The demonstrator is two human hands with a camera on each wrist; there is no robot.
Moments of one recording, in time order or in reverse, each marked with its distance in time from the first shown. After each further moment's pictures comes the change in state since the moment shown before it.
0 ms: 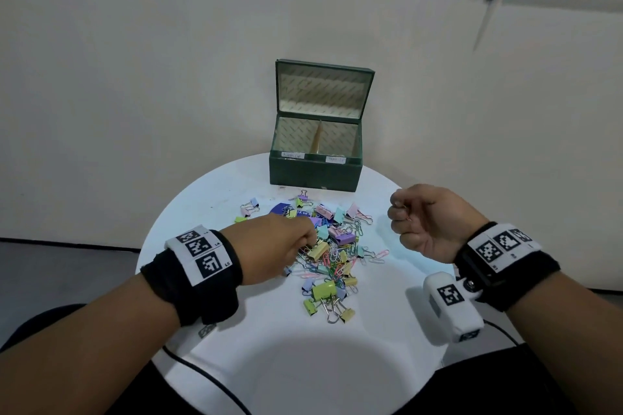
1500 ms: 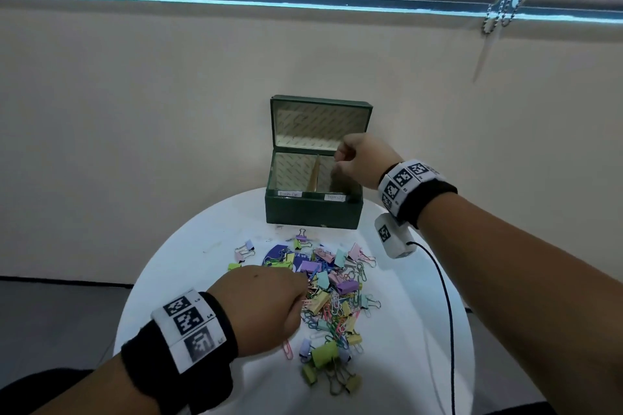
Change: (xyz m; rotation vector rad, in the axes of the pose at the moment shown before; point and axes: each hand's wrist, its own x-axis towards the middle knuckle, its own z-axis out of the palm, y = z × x) left_hand 0.001 -0.004 0.007 0.217 0.122 0.043; right_hand 0.117 -0.103 0.073 -1.387 0.386 -0.654
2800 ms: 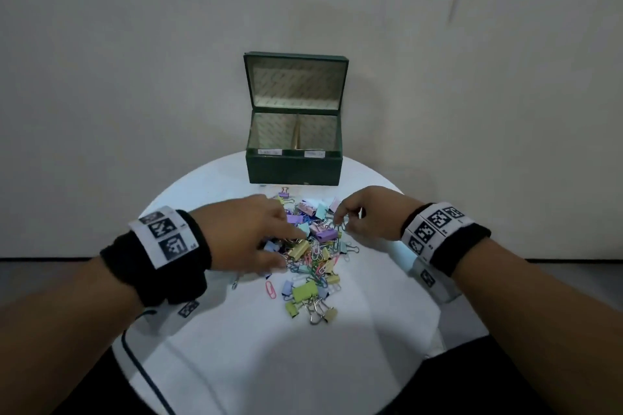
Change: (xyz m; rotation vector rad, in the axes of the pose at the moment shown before) left_hand 0.020 -0.013 -0.025 0.058 -0.187 0.137; right_hand -0.139 0.049 0.029 -0.032 -0.425 0.016
